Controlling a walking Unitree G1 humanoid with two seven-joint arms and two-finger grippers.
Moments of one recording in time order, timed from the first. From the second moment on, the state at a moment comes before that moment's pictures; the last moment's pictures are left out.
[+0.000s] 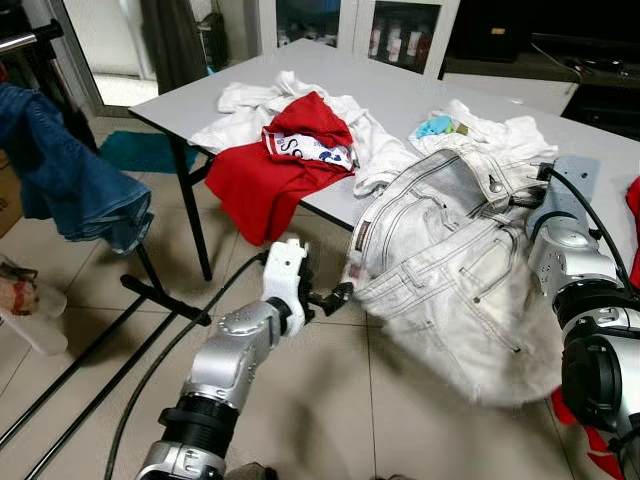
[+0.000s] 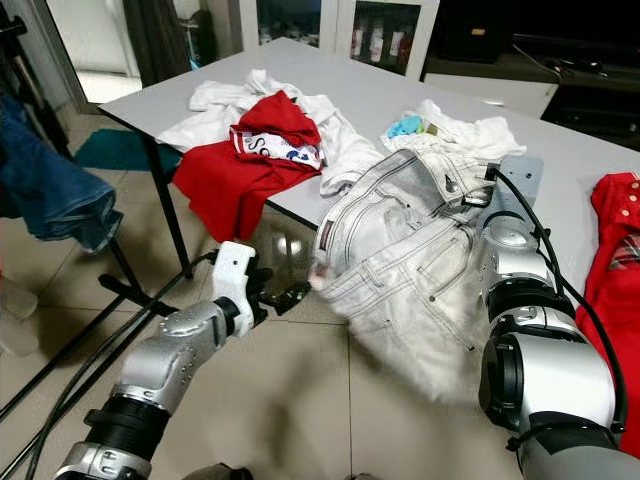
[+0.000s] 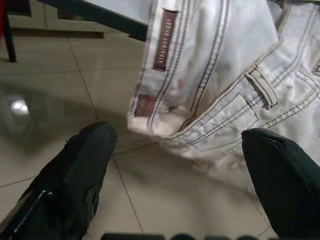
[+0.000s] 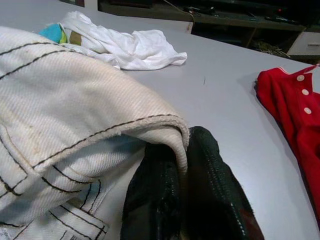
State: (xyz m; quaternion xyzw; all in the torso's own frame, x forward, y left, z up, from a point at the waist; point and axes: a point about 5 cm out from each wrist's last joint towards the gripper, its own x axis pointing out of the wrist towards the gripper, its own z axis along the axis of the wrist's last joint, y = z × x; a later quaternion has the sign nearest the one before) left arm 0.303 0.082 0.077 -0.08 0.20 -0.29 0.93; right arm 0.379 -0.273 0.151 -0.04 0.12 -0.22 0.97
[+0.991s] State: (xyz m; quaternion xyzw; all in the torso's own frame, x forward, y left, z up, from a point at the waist) left arm 0.302 0.085 0.074 -0.07 0.22 -0.27 0.93; right arm 0.380 -0.286 0.172 -0.11 0.11 -0.16 0.98
